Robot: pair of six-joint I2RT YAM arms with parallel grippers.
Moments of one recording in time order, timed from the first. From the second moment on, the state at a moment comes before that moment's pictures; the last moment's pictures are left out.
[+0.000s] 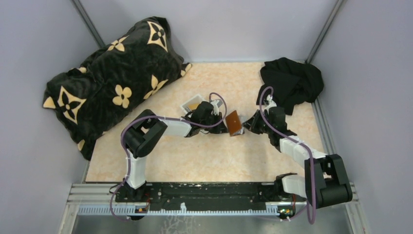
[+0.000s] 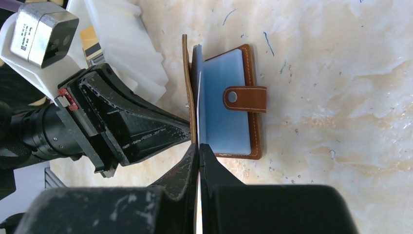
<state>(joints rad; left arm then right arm) -0.79 2.00 1.04 0.34 0.28 -0.64 0.19 1.20 0.45 0.19 -0.38 0.61</state>
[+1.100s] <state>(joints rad) -0.79 2.08 1.08 0.45 0.35 -0.61 0.32 1.29 0.55 0.14 -0.30 0.48</state>
